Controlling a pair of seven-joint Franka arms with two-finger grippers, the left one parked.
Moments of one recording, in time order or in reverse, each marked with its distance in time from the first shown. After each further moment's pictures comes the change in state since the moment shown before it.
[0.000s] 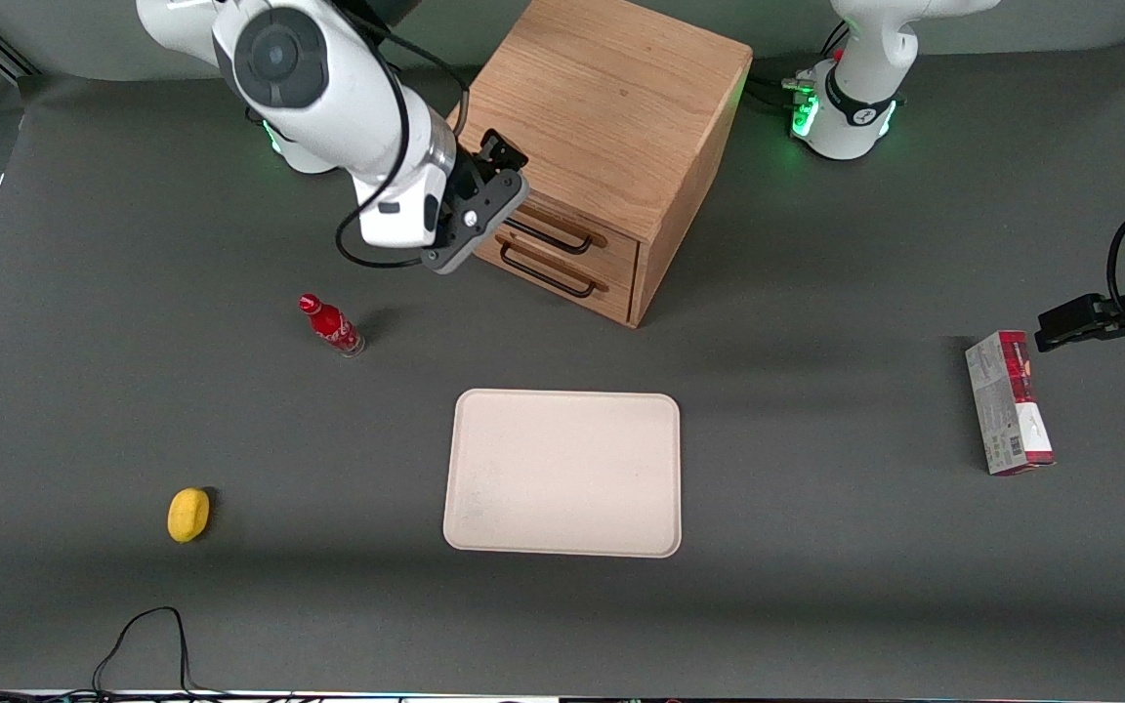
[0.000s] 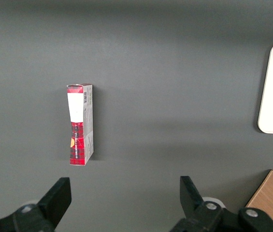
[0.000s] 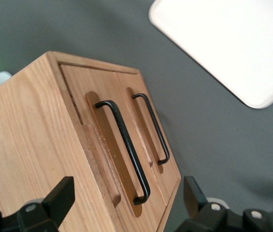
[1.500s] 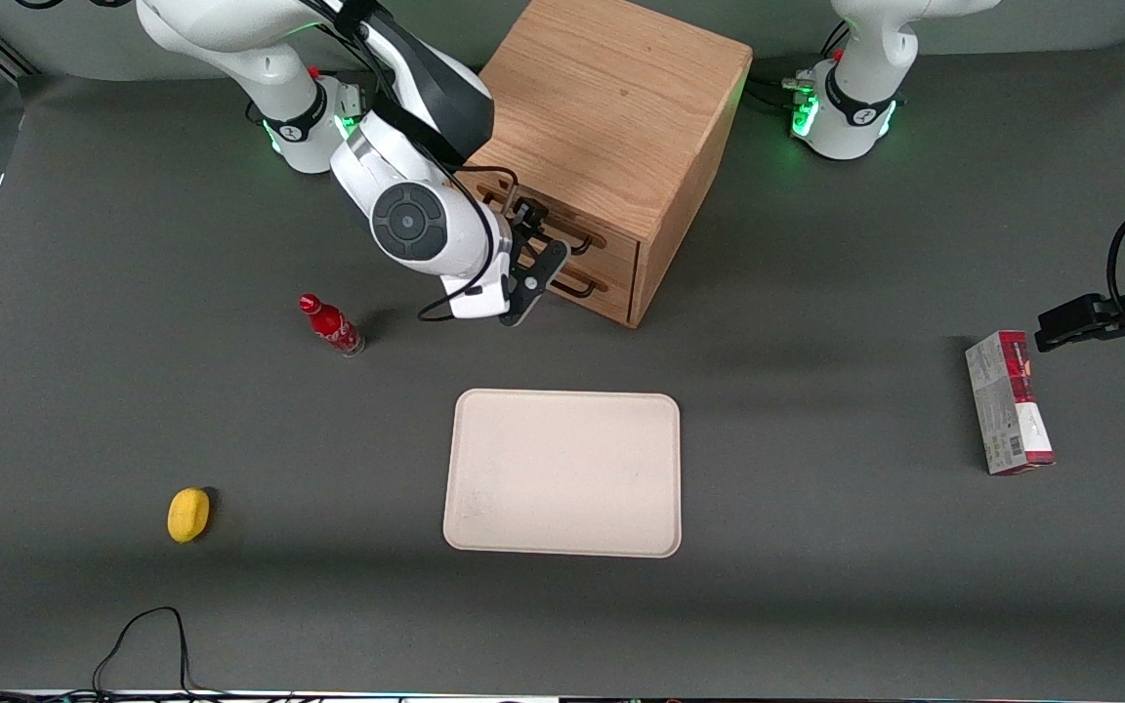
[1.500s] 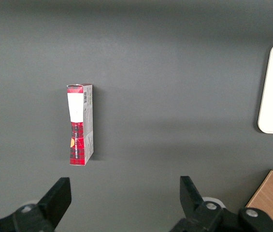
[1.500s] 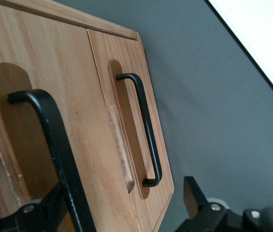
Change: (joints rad) arm 0.050 0.158 0.005 -0.152 -0.068 0.151 -0.137
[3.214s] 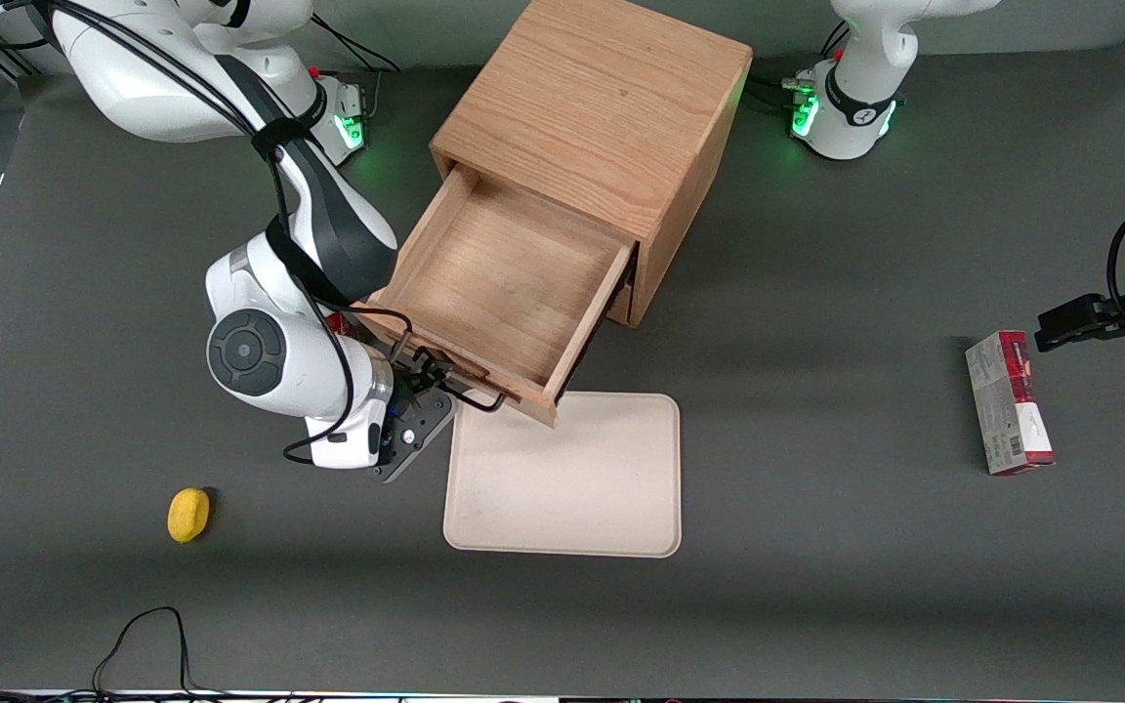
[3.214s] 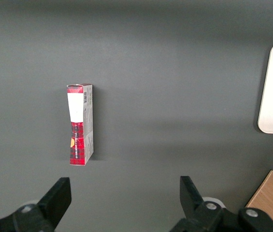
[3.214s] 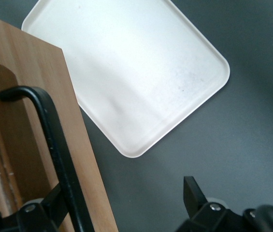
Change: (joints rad) arm -0.046 0.191 -0.210 0.348 -0.188 0.030 -0.144
